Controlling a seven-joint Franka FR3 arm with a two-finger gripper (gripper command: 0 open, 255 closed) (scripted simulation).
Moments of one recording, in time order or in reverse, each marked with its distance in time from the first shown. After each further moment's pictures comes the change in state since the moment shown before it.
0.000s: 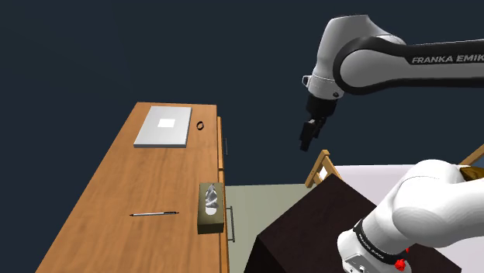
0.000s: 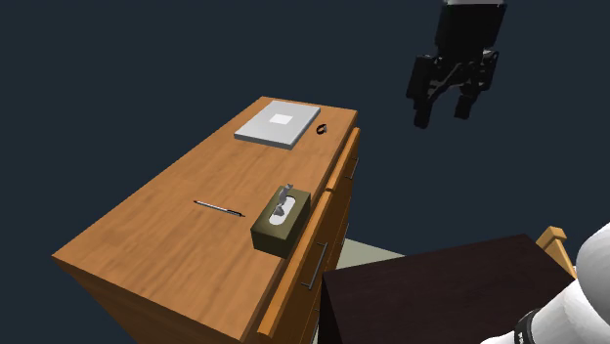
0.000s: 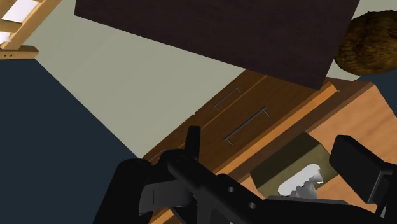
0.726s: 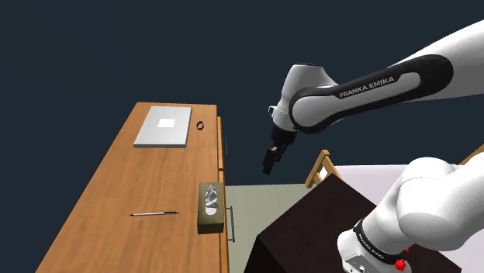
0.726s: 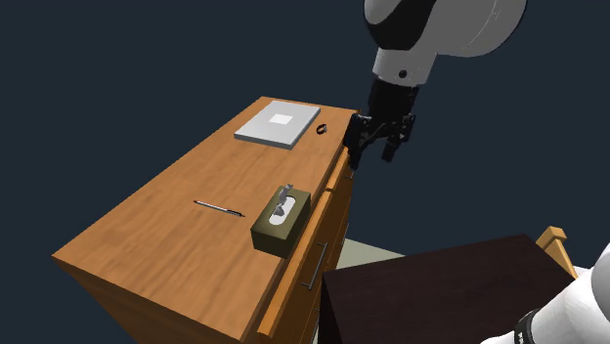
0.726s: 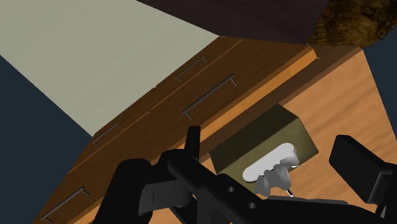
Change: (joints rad) arm 0.128 0.326 0.021 -0.081 0.208 0.480 -0.093
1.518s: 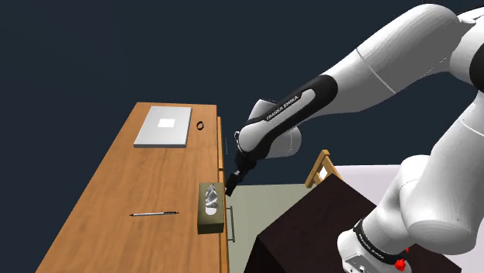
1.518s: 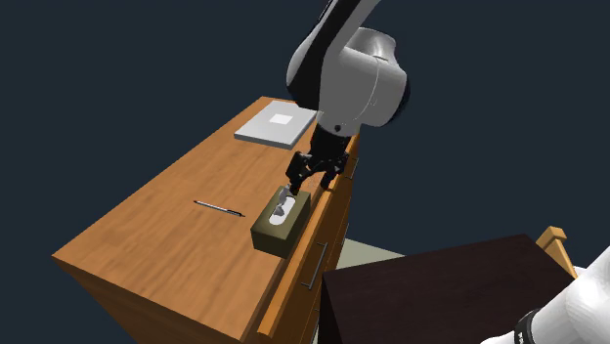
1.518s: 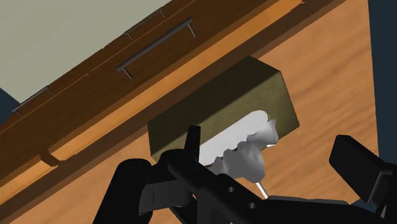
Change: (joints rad) arm 0.165 0.480 0.039 0.165 0.418 0.388 -0.318
